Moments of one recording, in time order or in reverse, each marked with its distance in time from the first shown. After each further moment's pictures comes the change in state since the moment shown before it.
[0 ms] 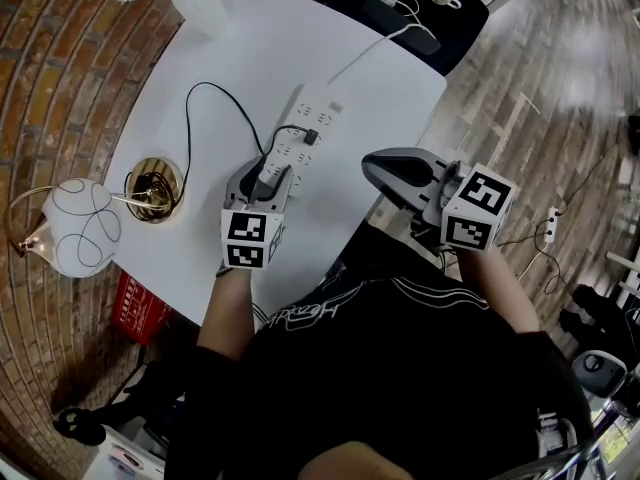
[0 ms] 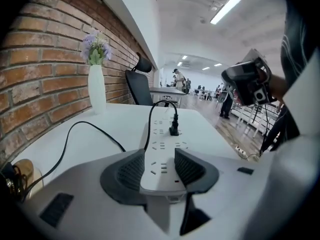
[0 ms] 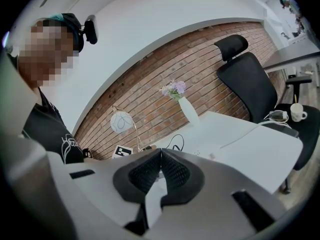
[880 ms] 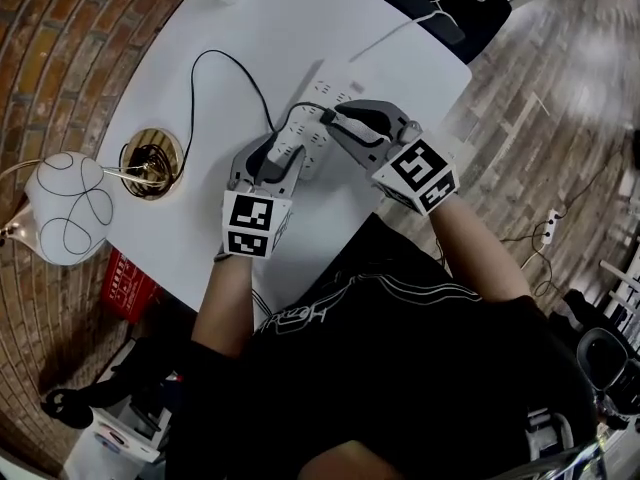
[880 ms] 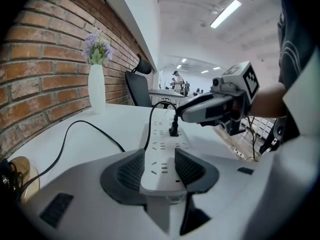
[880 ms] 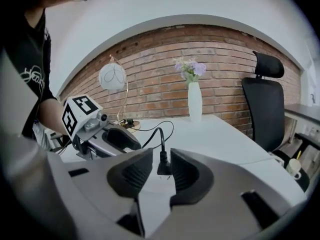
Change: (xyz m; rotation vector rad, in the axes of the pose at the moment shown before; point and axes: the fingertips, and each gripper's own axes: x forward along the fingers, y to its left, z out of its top) left arm 0.001 0.002 -0.001 -0.014 -0.025 -0.026; right arm 0.106 -0.050 -0.039 -0.465 0.176 -0.130
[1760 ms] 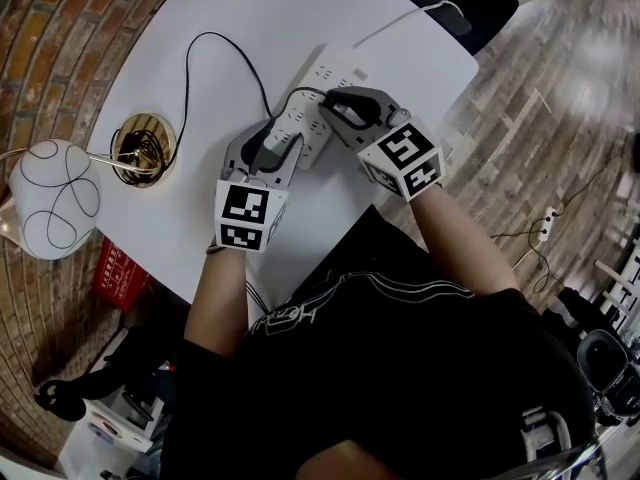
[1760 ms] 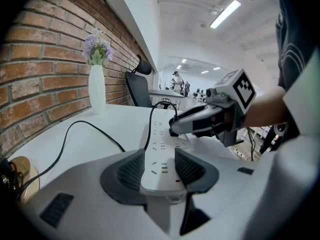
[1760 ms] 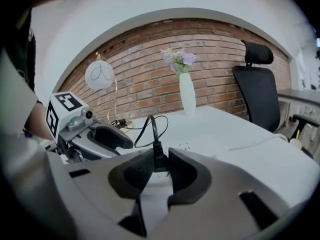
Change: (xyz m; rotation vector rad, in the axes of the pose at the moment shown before) left arm 0.000 0.000 0.000 0.003 -0.007 0.004; right arm 0.026 -0.009 -0.026 0.108 0.019 -0.051
